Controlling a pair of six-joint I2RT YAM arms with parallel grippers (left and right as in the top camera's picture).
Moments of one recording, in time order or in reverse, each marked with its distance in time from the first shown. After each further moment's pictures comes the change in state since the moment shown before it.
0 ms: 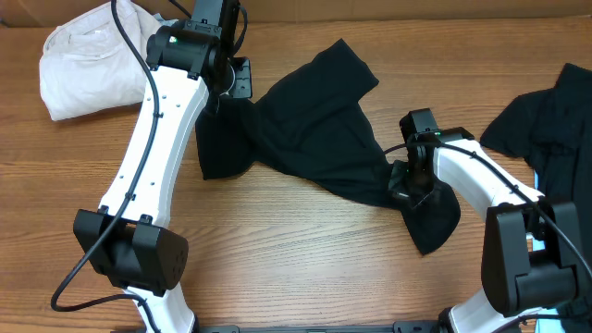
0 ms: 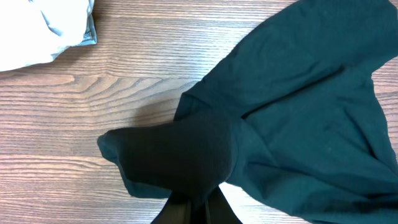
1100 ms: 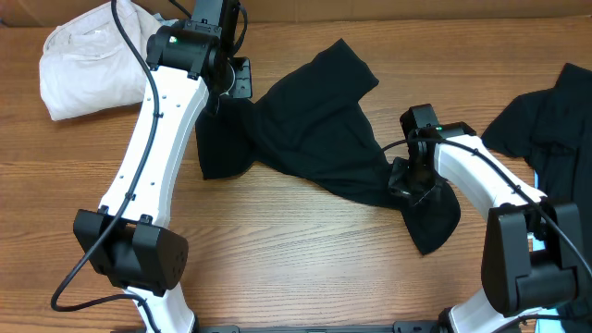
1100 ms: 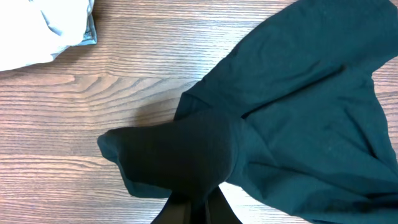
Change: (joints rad) left arm 0.000 0.000 0.000 -0.001 0.000 0.000; right arm 0.000 0.000 0.042 -0.054 -0.006 0.000
